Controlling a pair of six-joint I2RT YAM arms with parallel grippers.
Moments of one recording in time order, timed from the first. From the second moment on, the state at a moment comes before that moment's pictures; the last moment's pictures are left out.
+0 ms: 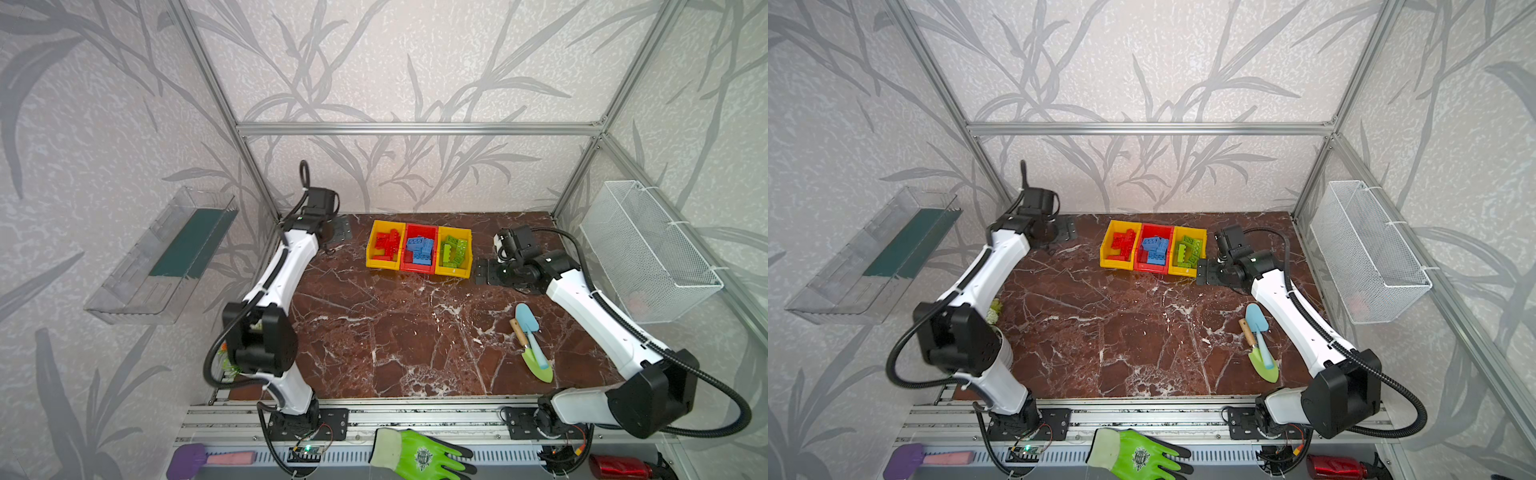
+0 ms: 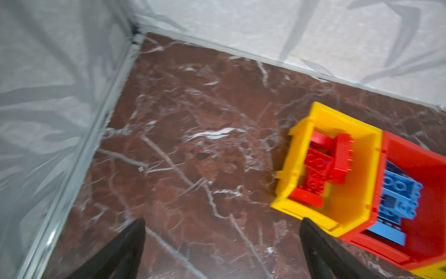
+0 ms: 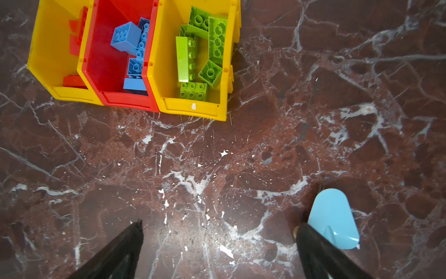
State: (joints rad) left arm -0.07 1.60 1.49 -0.72 -0.24 -0.33; right arm 0.36 1.36 1.24 -0.85 0.05 0.37
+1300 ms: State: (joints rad) left arm -0.01 1.51 0.36 0.71 -0.37 -0.11; right arm 0.20 1.39 0.56 0.36 0.17 -0.08
